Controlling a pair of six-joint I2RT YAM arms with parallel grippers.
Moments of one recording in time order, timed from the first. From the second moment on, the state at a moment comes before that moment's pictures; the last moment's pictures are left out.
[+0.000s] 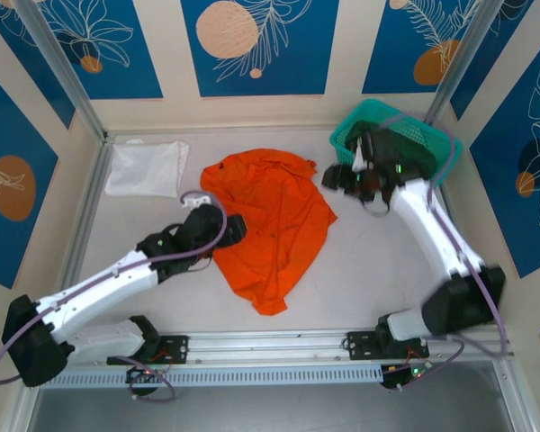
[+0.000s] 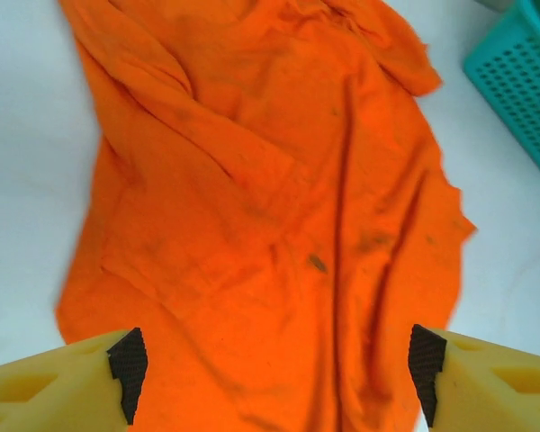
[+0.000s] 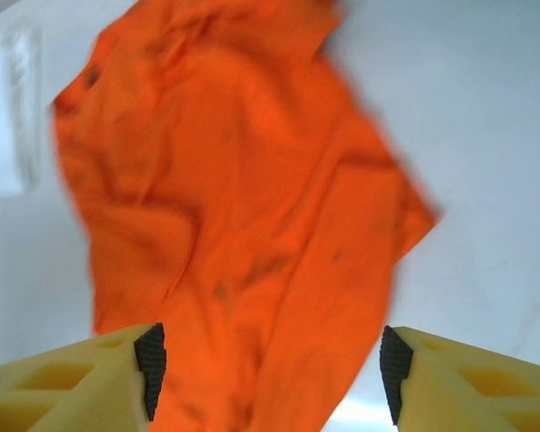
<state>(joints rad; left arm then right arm) -0.80 1.16 0.91 -0.53 -0.30 -0.88 0.26 1.30 1.21 -0.85 -0.25 0.53</state>
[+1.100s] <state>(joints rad) -0.76 2.29 1.88 -0.92 -0.34 -0.68 0.71 1.13 0.50 -0.51 -0.44 0.82</state>
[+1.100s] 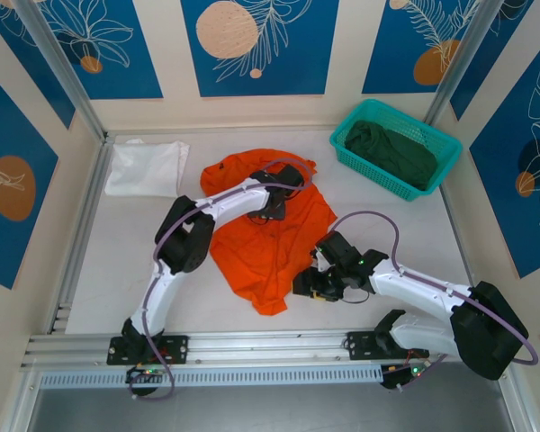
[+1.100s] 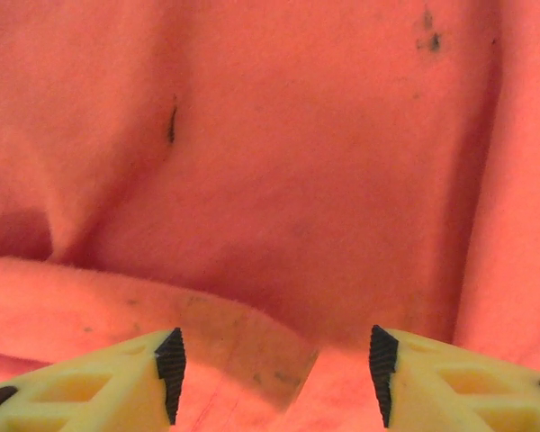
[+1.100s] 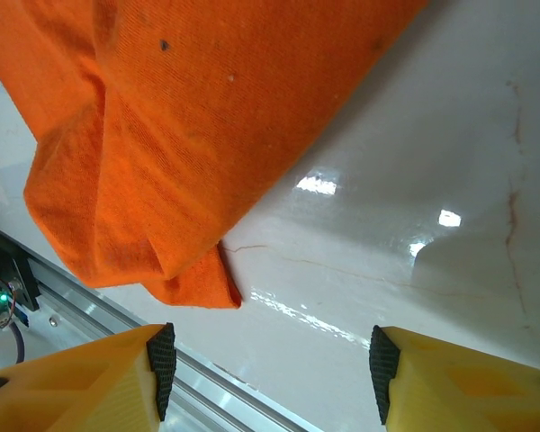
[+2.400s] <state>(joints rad) -0.74 2.25 1.90 -0.96 -0.35 -0.67 0.95 1.29 0.51 -0.45 -0.40 0.91</state>
